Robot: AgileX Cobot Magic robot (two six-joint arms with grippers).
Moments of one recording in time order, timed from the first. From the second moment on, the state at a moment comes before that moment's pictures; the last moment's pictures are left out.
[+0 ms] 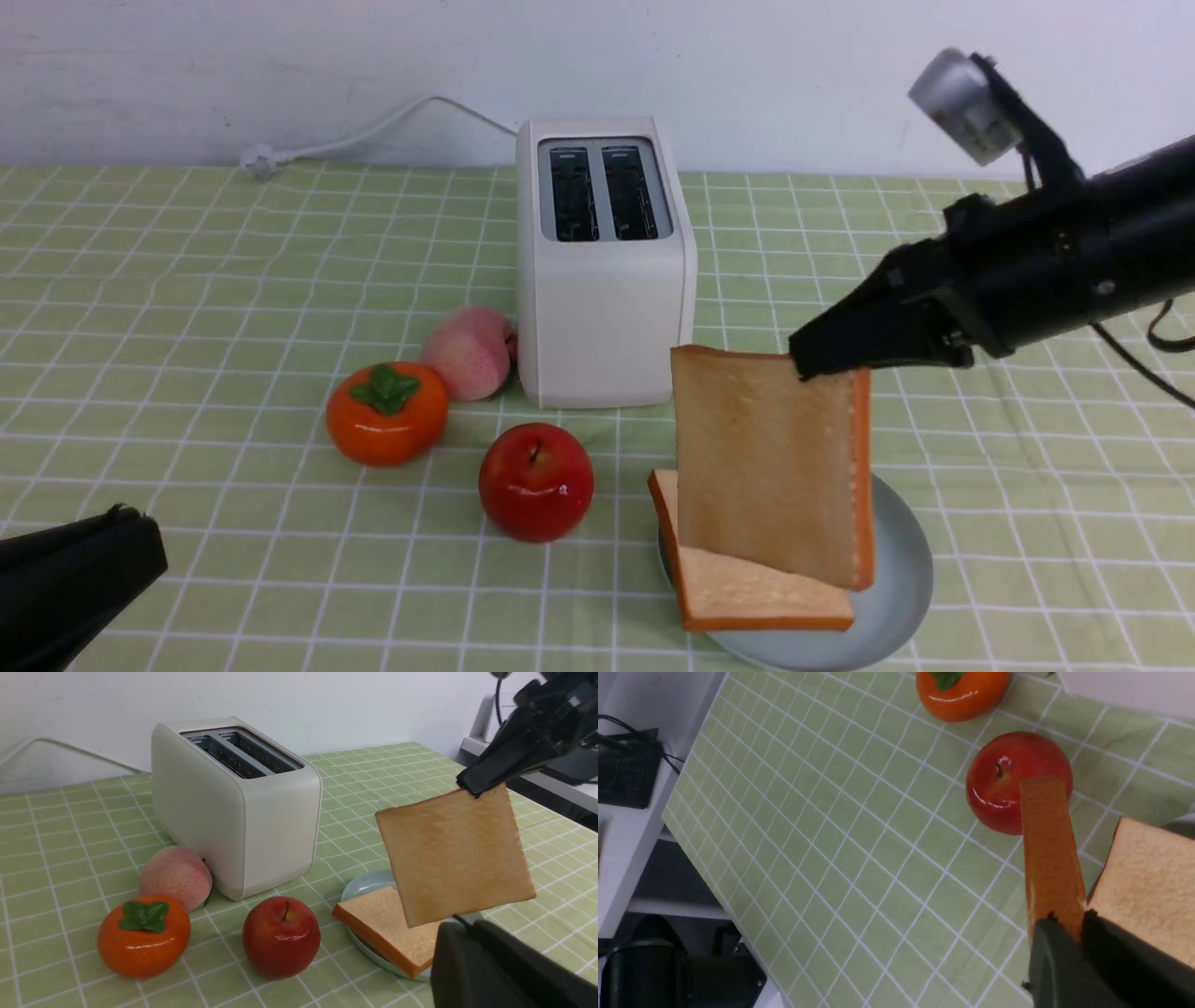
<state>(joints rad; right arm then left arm) 0.15 1.56 -1.24 1.00 1.06 -0.61 -0.62 0.32 -0.46 -0.05 0.35 -0.10</state>
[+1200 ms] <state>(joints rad) 0.11 1.74 -1.24 0.81 0.90 -0.64 -0.62 0.32 -0.46 -0.05 0.35 -0.10</state>
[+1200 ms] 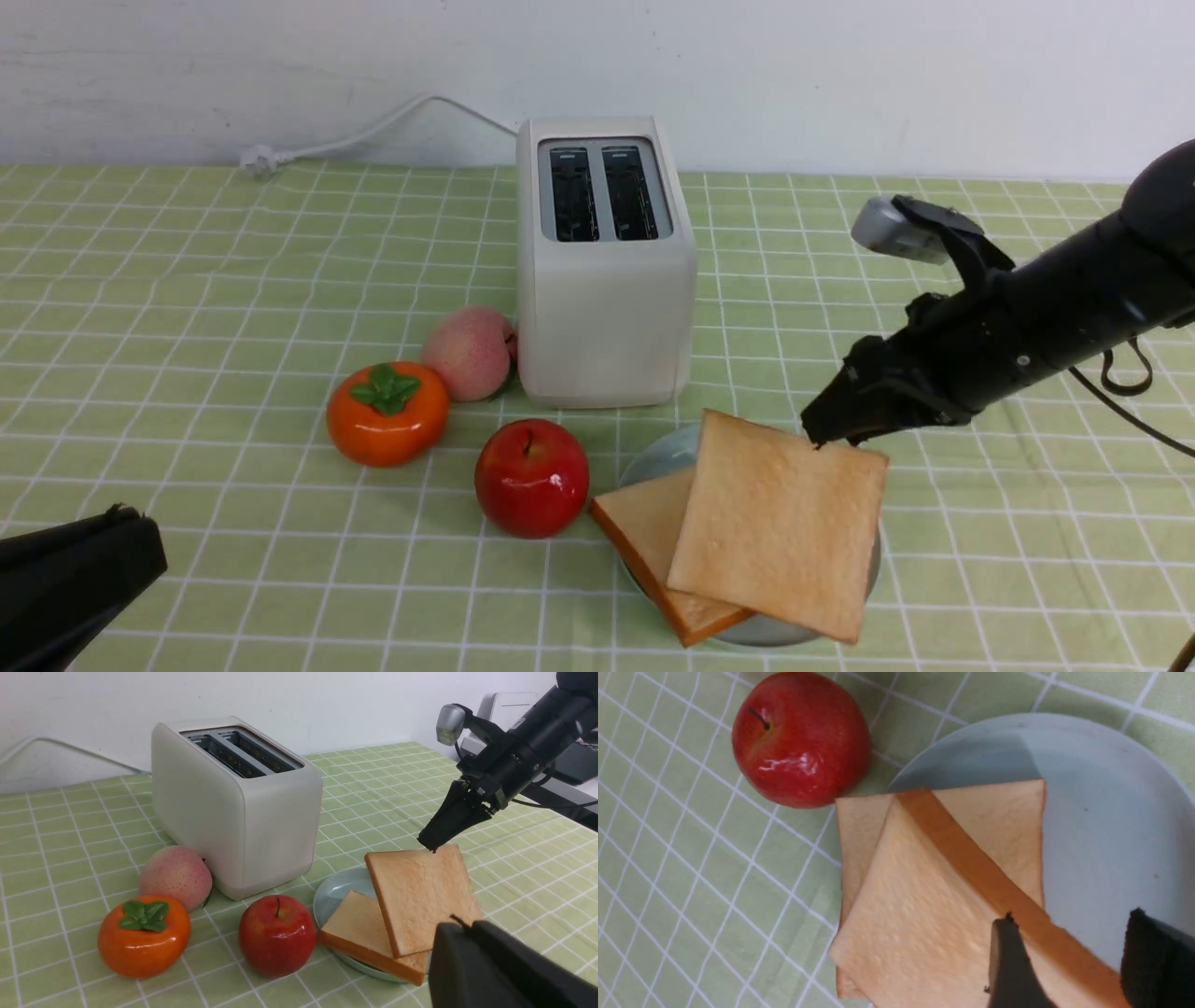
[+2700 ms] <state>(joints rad) 0.08 0.22 -0.66 0.35 1.04 -0.18 -0.62 0.08 -0.31 -0.04 0.35 -0.10</state>
